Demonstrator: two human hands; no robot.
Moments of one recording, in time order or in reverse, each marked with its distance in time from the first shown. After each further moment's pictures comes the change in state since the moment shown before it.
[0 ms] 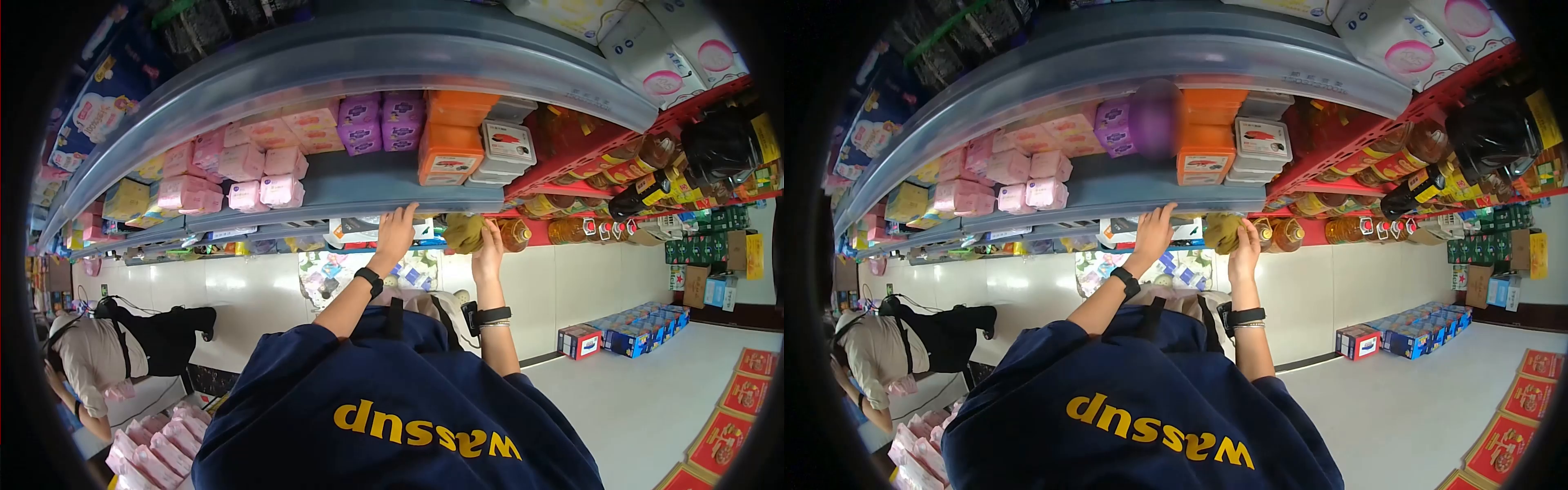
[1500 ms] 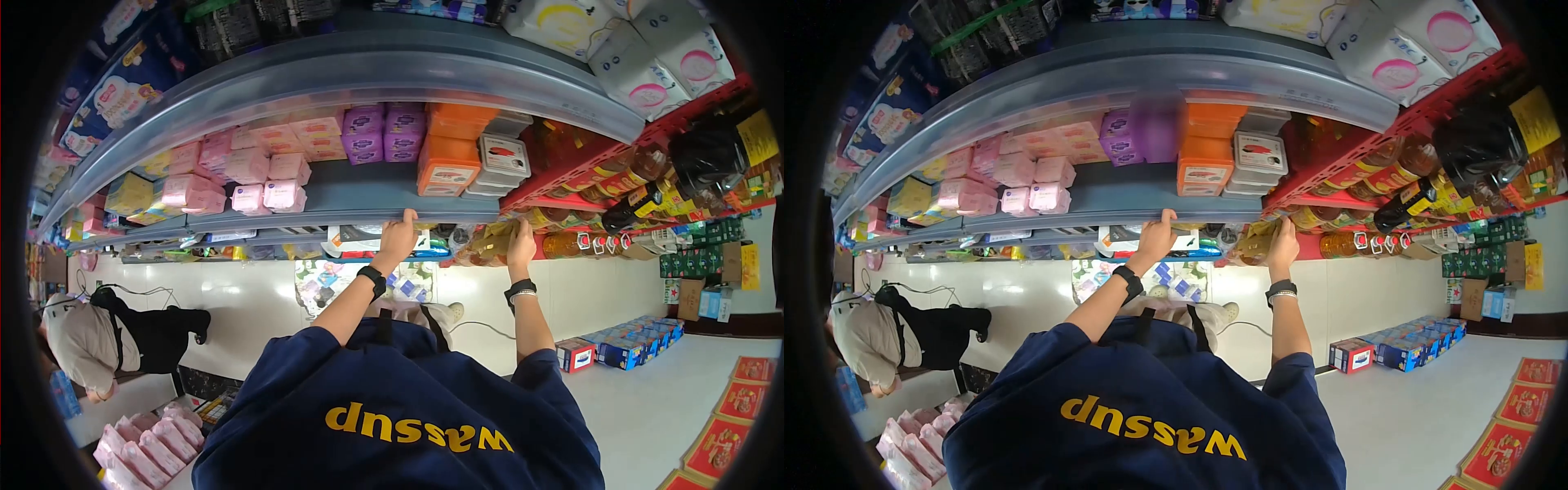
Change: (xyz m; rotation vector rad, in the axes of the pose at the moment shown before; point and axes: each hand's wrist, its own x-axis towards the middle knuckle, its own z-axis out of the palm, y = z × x) left_hand 0.012 0.003 0.000 -0.231 -0.149 -0.135; right_hand 0.080 -0.055 -0.059 -1.690 0.166 -0.742
